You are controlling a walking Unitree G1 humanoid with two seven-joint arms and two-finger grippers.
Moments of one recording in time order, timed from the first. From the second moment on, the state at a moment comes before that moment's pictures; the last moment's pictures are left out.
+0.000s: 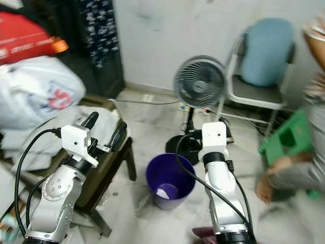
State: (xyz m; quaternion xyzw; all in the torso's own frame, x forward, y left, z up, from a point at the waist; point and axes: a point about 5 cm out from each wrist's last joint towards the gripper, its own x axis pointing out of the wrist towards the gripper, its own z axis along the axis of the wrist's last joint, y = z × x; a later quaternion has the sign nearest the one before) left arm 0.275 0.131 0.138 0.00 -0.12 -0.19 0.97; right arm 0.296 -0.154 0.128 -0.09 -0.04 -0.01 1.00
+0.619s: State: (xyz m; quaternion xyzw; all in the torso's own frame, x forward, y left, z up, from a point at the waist) left arm 0.267 0.125 0.133 0.00 -0.11 -0.21 0.97; right arm 0.291 -0.153 0.127 -0.10 -0.04 0.00 0.99
